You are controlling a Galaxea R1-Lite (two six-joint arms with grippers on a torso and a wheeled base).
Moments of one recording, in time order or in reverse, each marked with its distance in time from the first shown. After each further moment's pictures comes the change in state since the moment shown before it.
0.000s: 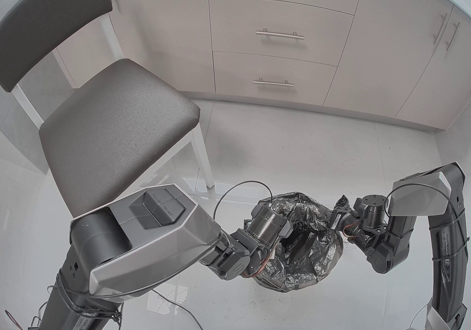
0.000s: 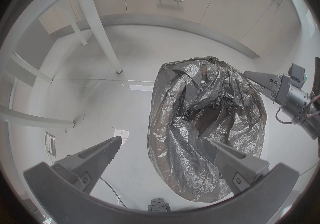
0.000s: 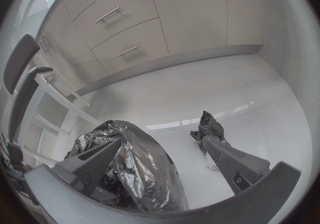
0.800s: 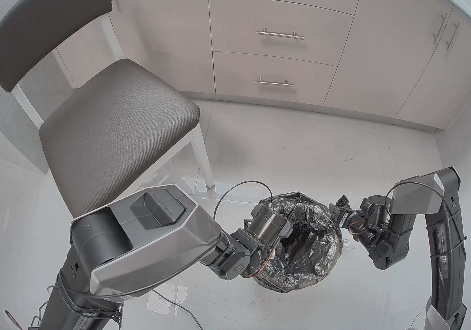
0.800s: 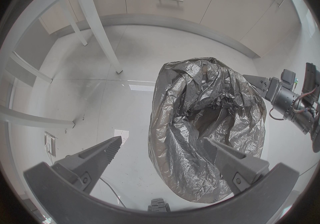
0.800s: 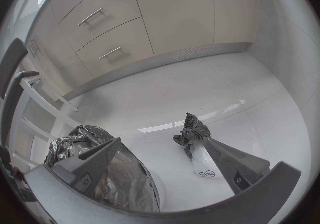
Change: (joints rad) left arm 0.000 0.003 -0.003 -0.001 0.001 0.000; right arm -0.086 0.080 -0.072 0.000 0.001 0.002
